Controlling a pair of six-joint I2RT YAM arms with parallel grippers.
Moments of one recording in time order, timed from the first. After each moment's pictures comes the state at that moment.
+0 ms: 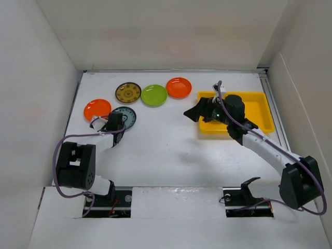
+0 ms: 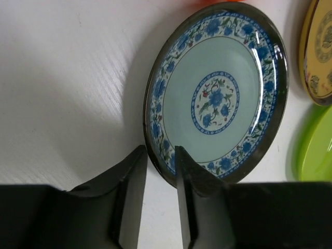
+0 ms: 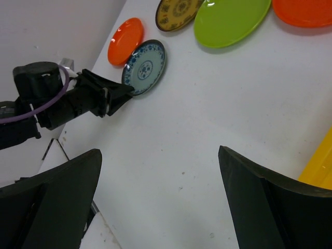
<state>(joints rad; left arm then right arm) -0.16 1.44 0.57 -0.03 -0.41 -1.29 0.42 1.27 0.81 0.18 -0.44 0.57</state>
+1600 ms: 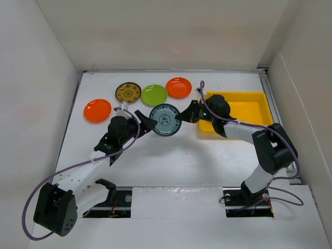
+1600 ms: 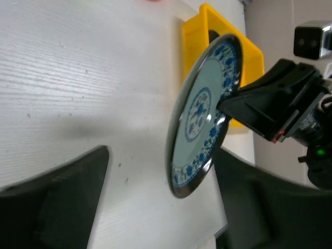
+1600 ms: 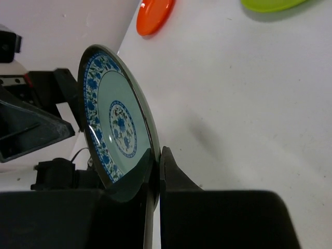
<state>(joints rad) -0.42 0.98 0.50 0.13 0.15 -0.89 0.43 1.66 0.85 0.55 -0.68 0.71</state>
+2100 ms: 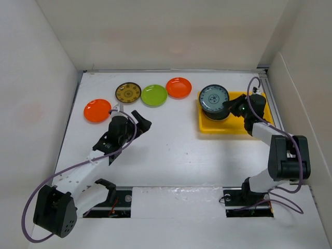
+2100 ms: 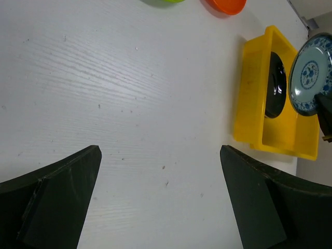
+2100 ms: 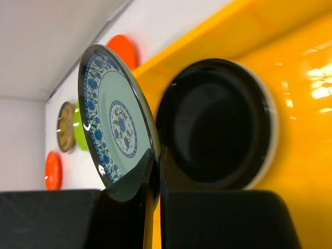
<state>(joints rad) -0.42 0.97 0.54 -0.08 -0.06 -0.87 -0.04 1.51 0.74 0.41 -0.32 0.78</state>
